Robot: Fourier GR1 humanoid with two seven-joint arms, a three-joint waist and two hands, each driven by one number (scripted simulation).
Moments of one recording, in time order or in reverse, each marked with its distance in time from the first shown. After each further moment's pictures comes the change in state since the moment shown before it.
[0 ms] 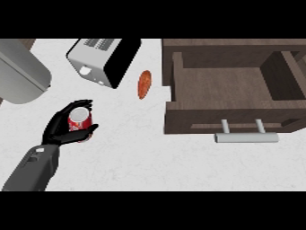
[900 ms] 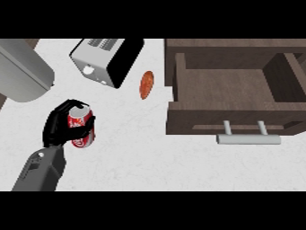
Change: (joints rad) left arm 0.142 -0.105 0.037 -0.385 0.136 0.128 0.192; right arm 0.054 0.008 -0.038 -0.035 -0.034 0.017 -0.006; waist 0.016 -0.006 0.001
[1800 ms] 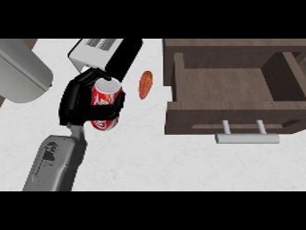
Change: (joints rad) left arm -0.020 -0.120 -0.251 -0.605 -0.065 0.229 0.457; right arm -0.010 -0.001 -0.003 -0.004 -0.002 -0.008 -0.004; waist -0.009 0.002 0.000
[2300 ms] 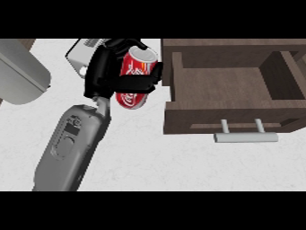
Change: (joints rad) left arm -0.287 -0.013 -0.129 0.016 -0.021 0.168 0.231; right arm 0.015 0.006 0.002 -0.015 0.000 0.001 -0.006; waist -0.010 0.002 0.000
